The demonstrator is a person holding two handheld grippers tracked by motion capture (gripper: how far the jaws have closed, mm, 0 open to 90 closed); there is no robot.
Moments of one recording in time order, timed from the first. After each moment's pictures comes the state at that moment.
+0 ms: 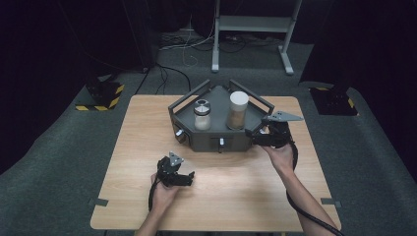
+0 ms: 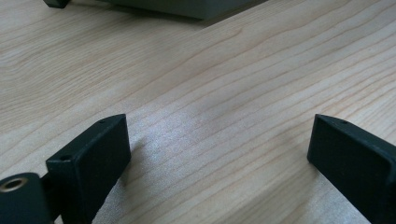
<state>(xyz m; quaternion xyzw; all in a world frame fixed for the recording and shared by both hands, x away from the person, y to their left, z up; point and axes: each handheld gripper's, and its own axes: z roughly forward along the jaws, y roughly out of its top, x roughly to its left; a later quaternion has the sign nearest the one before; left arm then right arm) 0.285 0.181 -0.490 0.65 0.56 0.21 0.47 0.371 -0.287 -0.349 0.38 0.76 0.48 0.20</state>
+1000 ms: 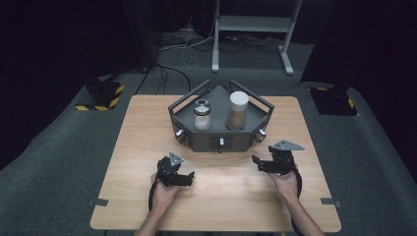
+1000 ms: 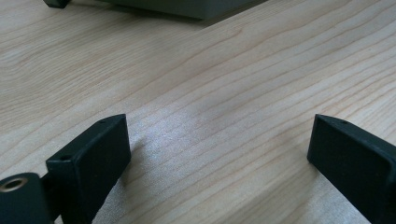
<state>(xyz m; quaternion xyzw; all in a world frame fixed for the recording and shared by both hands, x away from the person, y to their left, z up) 0.285 0.181 -0.491 0.65 0.56 0.21 0.47 0.328 -0.298 -0.414 0.42 0.77 0.43 0.20</state>
